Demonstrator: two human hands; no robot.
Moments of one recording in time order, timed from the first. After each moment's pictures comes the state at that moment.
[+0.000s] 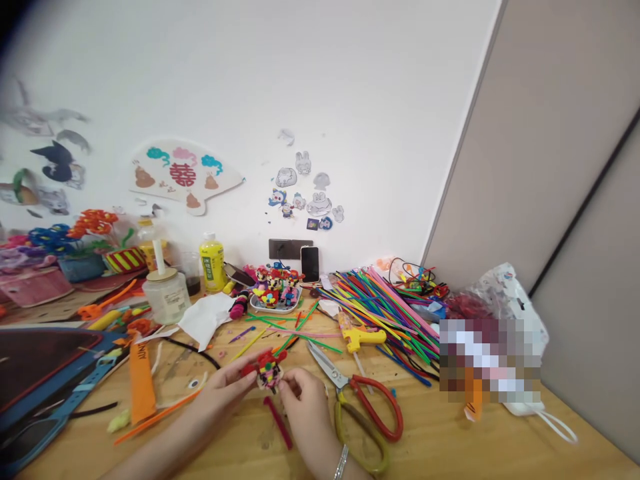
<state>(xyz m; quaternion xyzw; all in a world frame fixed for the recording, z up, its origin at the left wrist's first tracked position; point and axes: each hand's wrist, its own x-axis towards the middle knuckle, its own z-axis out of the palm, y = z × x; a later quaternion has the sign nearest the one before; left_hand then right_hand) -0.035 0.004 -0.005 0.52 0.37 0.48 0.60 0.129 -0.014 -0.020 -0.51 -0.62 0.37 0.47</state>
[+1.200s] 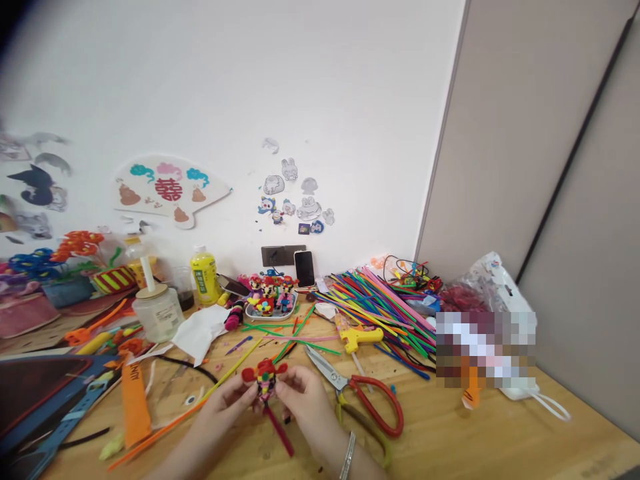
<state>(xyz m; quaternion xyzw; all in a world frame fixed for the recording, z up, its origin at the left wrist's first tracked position) -0.023 -0.002 -0.002 0.60 0.40 0.47 0.51 0.135 -0.013 -0.005 -0.38 -0.50 0.58 0.52</state>
